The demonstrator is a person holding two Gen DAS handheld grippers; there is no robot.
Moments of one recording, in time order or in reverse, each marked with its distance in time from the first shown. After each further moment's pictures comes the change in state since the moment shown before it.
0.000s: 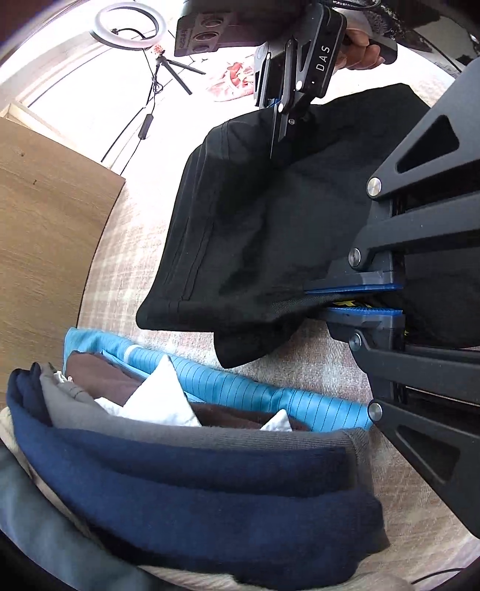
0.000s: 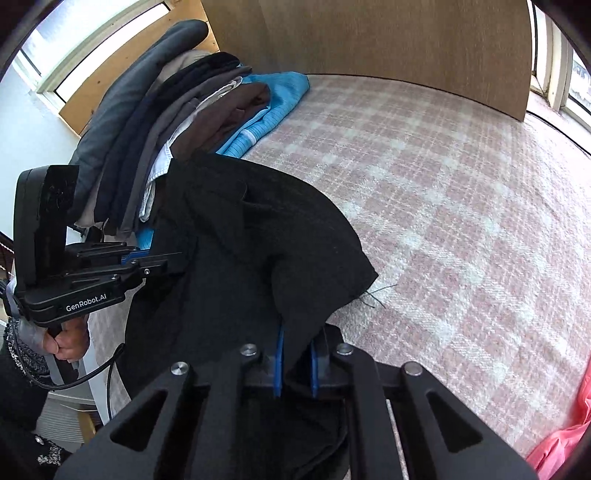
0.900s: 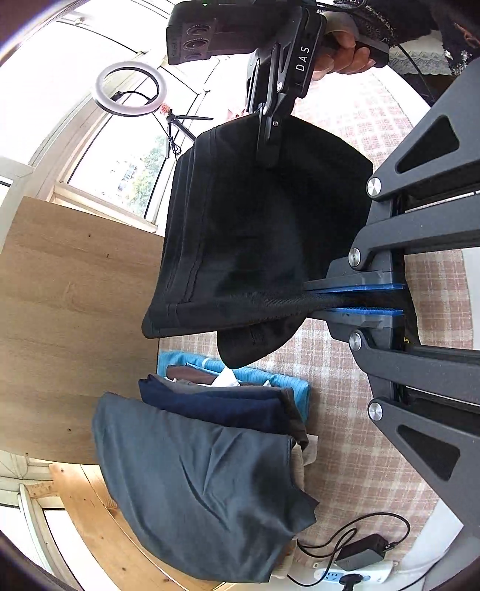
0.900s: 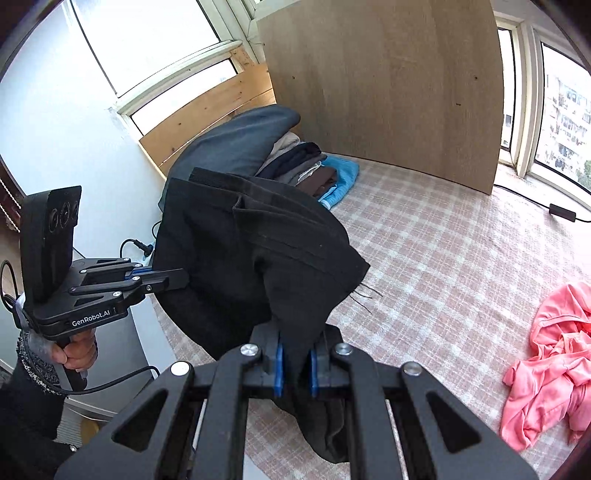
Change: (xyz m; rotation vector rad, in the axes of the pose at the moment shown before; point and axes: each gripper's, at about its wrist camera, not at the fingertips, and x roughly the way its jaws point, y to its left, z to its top) left arm -0.168 -0.064 -0.049 0.123 -0.172 0.051; right arm -0.151 0.100 -0.033 -0.061 -0.199 0.011
